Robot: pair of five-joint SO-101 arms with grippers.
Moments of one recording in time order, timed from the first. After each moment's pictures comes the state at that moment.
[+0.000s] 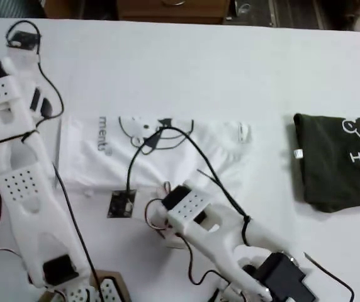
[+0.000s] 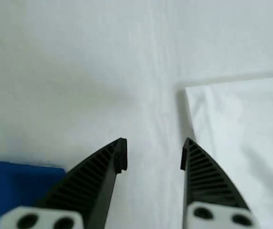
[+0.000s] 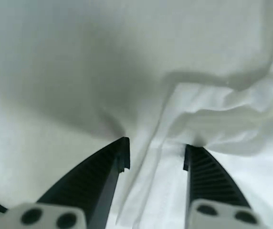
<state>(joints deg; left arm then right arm) -29.9 54.5 -72.8 101.4 -26.7 -48.7 -10.2 53.2 60.4 38.9</state>
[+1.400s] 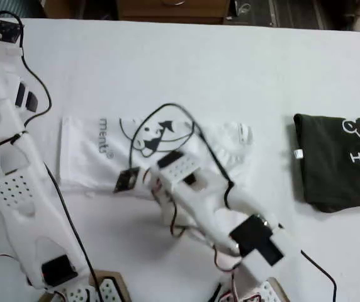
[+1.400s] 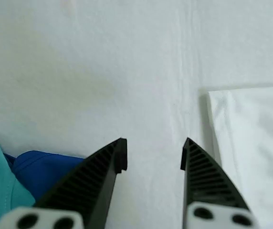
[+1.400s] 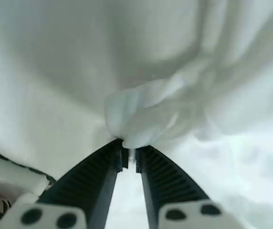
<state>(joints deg) -32.5 50.7 -72.8 101.4 -28.3 -38.2 7.4 27.4 80.9 48.1</state>
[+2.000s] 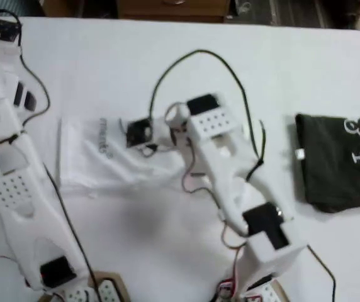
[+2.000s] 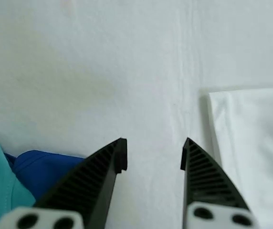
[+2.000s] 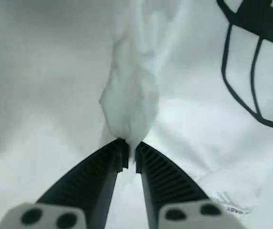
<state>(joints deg) -32.5 50.7 -72.8 101.4 -28.3 -26.5 11.6 1.0 89.5 71.3</state>
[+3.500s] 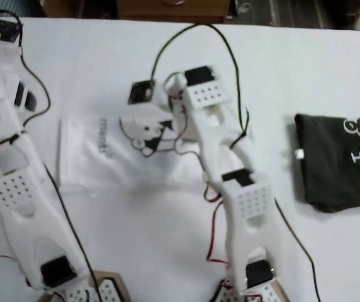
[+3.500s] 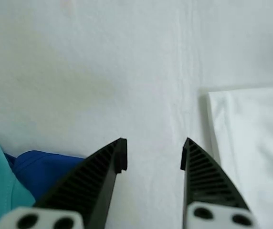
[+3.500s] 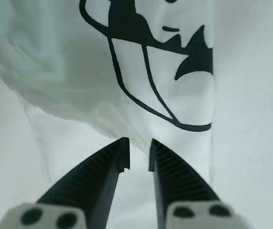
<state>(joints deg) -32.5 50.7 -72.8 101.4 -28.3 -22.9 40.8 -38.8 96.3 62.5</state>
